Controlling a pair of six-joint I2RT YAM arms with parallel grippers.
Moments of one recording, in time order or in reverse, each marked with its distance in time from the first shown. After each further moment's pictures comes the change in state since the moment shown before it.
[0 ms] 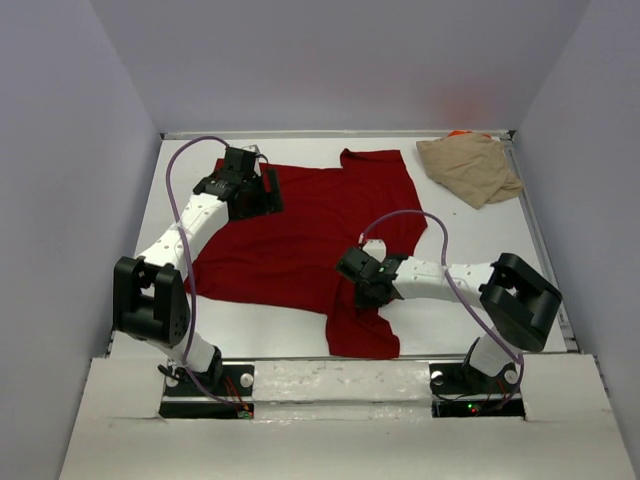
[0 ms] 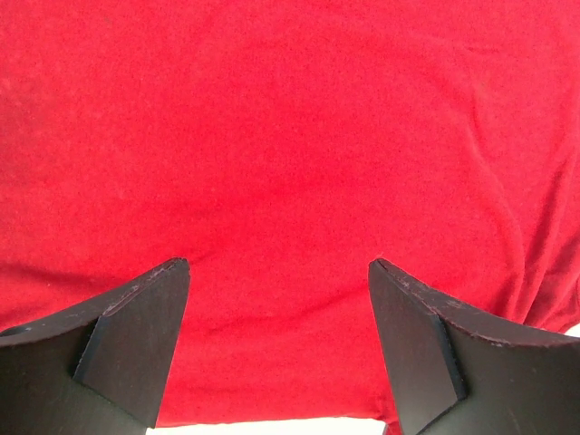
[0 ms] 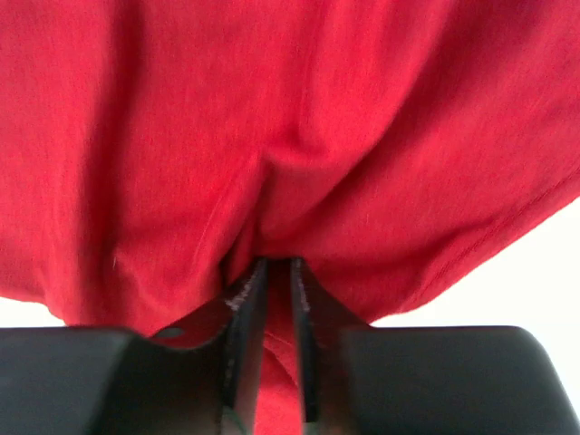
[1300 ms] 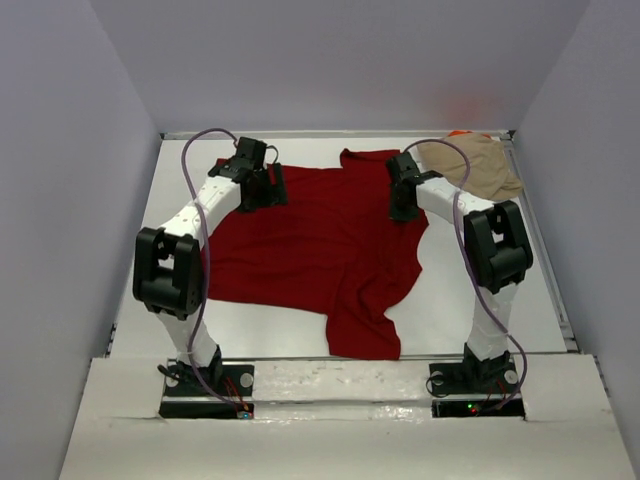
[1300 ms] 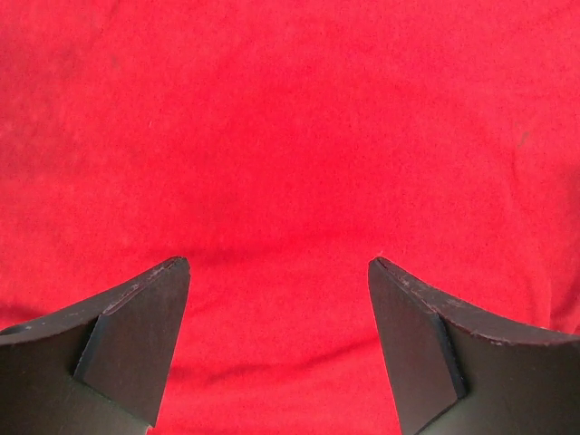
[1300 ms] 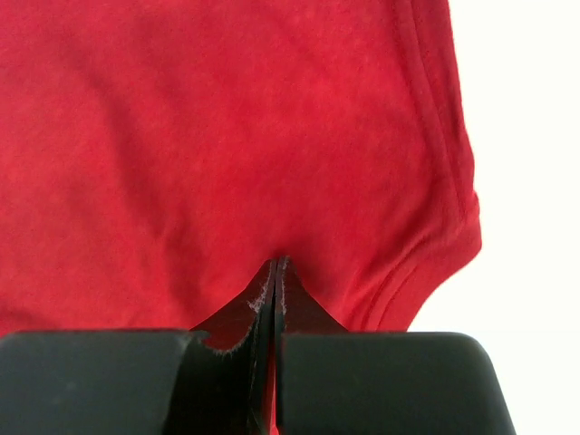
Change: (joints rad) left arm -0.002 0.188 0.147 -0.034 -0.056 -0.008; right arm -0.608 0.376 0.546 -0.023 -0.051 -0.508
